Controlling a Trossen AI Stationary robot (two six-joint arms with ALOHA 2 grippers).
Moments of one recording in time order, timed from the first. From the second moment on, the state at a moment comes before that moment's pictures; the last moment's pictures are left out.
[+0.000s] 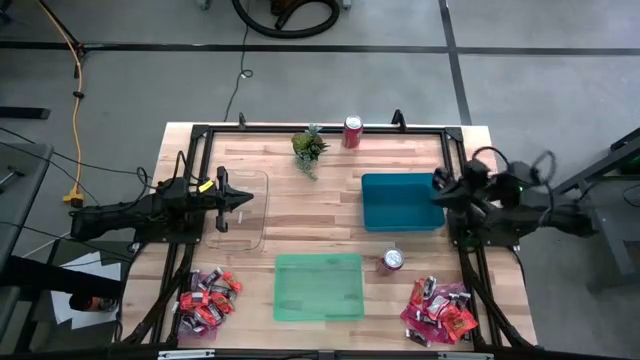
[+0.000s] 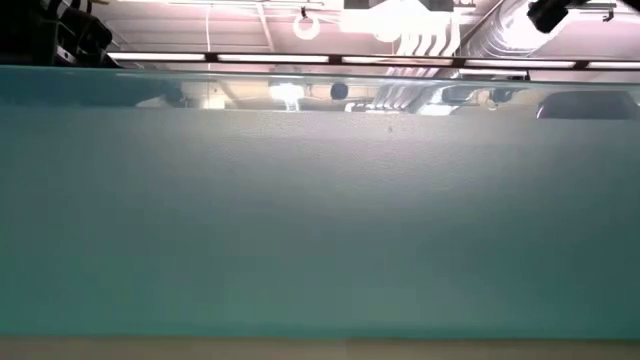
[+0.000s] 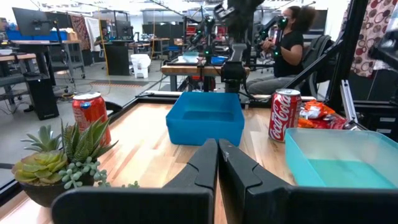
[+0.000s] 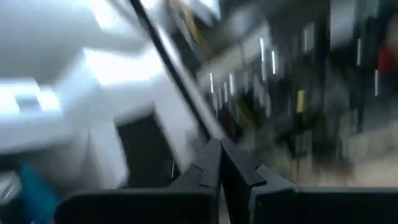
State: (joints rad) left arm 0.17 0.01 0.01 0.02 0.04 0.01; right arm -0.11 0.26 0.44 0.12 -0.42 0.67
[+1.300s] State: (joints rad) left arm 0.17 0.01 0.01 0.02 0.04 0.01; right arm 1.04 1.20 0.75 -0.60 -0.12 1.46
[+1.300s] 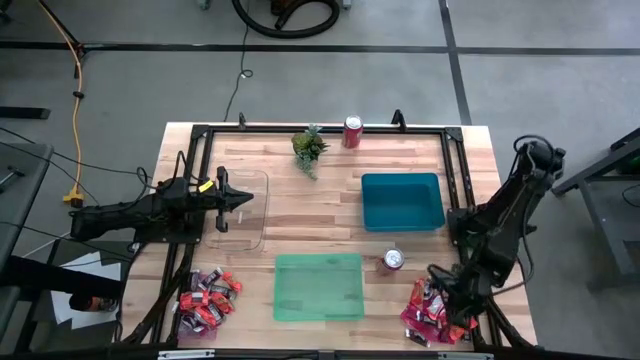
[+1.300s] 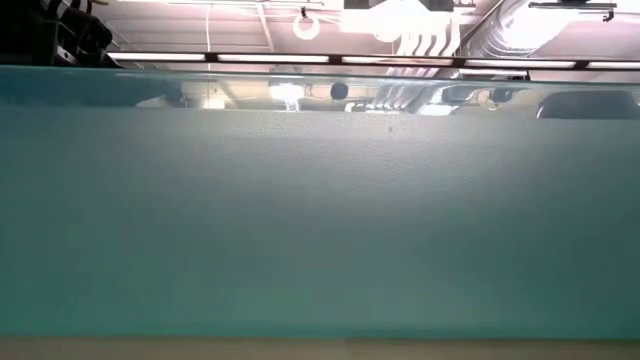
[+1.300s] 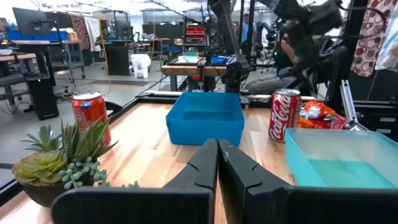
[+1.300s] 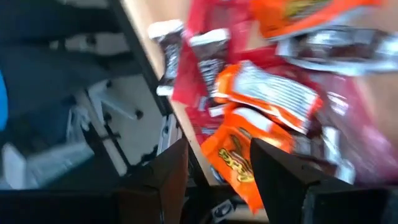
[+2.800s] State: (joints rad) left arm 0.17 0.01 0.01 0.02 0.04 0.01; right arm 0.58 1.07 1.10 -1.23 0.60 0.88
